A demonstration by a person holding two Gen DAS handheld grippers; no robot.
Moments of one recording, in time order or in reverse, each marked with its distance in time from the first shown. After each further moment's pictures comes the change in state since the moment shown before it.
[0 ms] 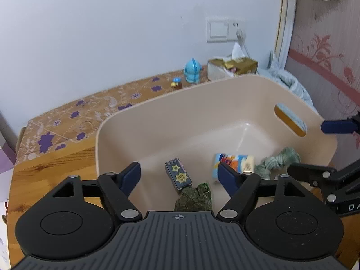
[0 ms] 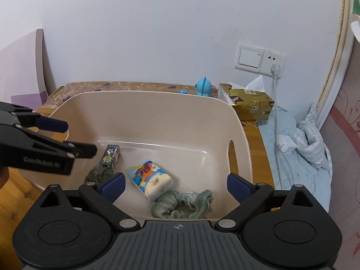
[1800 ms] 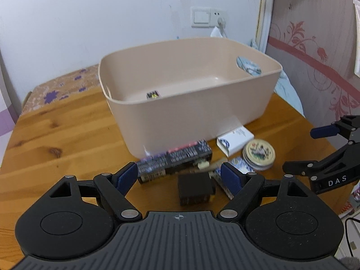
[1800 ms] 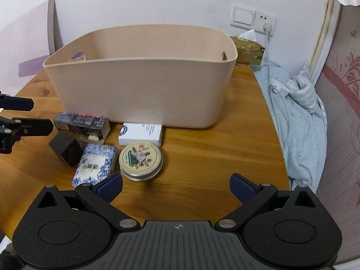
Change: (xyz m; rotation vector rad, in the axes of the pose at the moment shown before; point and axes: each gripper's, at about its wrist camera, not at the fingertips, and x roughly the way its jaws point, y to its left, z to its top) left arm -0.076 -0.040 -0.138 -0.017 0.004 -0.043; right arm -0.037 0.002 -0.123 0.002 0.125 0.008
